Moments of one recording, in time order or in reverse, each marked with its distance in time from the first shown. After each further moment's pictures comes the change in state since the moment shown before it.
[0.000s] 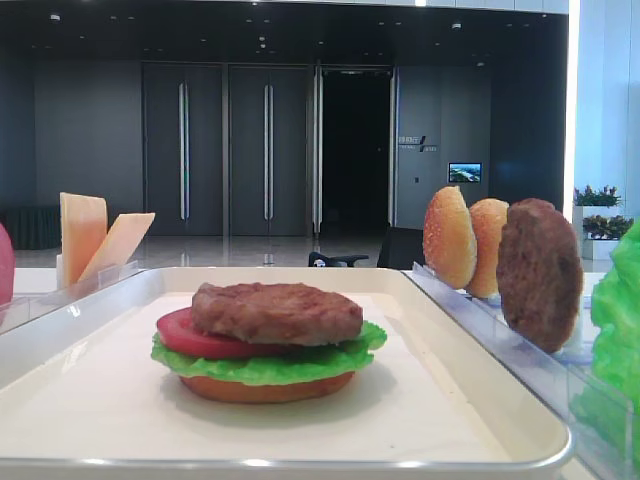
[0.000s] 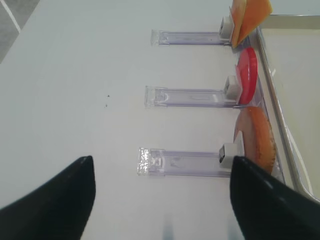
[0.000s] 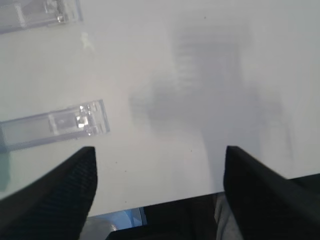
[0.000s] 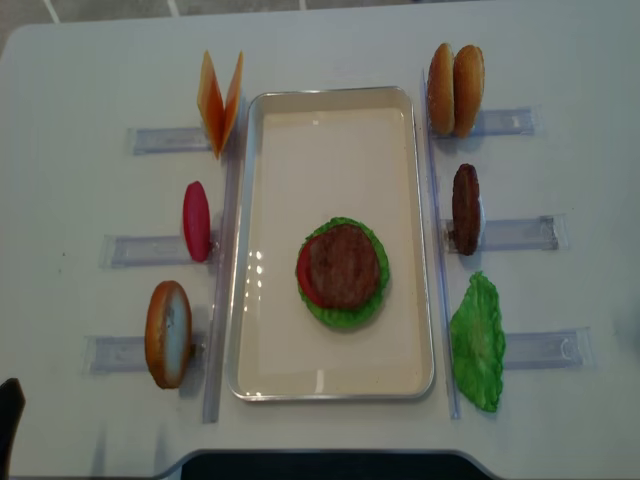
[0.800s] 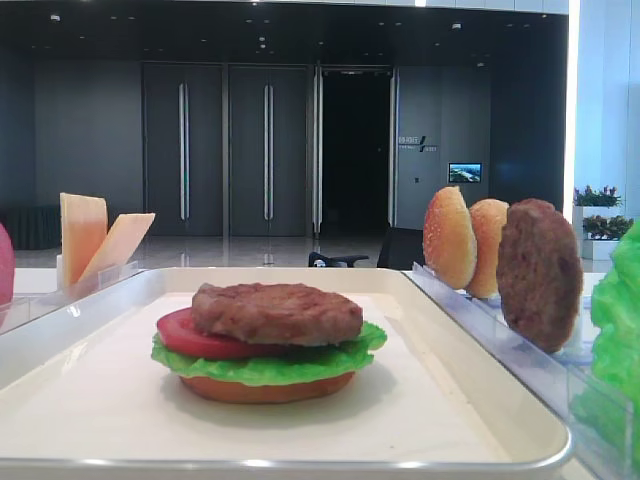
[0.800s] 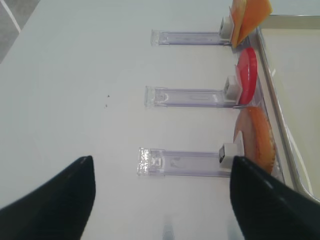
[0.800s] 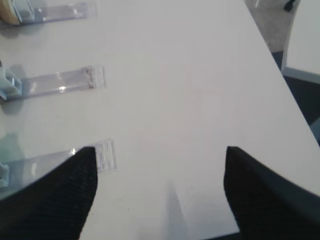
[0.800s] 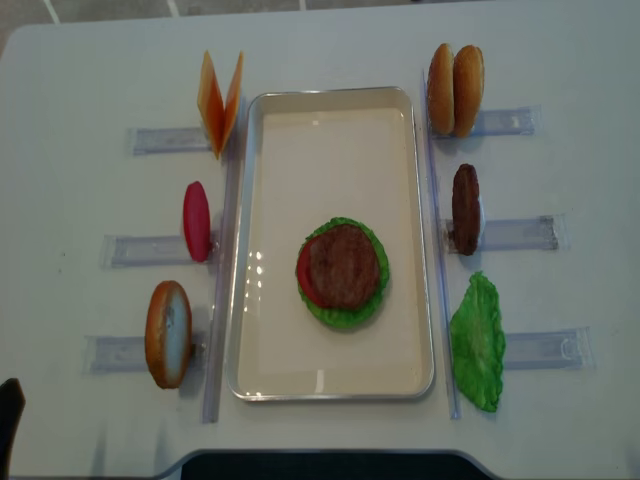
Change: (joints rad) left arm 0.000 0.000 0.000 0.000 0.000 0.000; right arm 0.005 -0.893 0.328 0.000 -0.077 0.000
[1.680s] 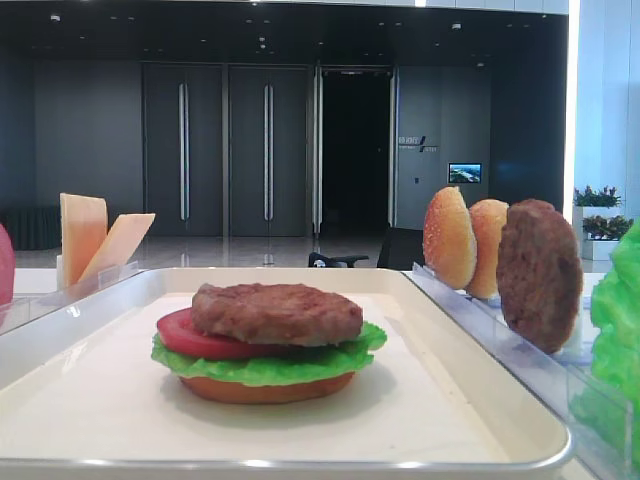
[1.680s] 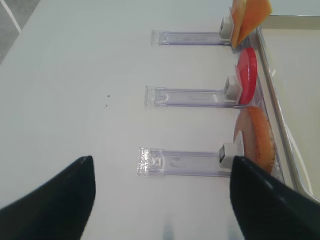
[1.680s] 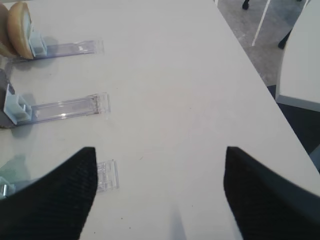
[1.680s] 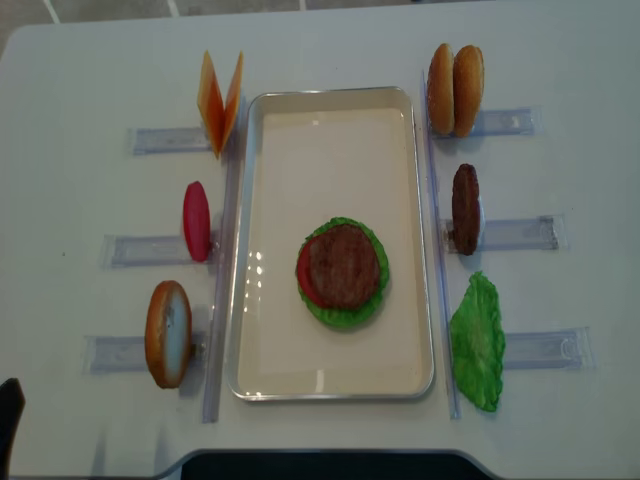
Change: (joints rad) left arm 0.000 0.000 0.000 0.000 0.000 0.000; right arm 0.000 -0.143 0.001 0.000 -0.004 0.000
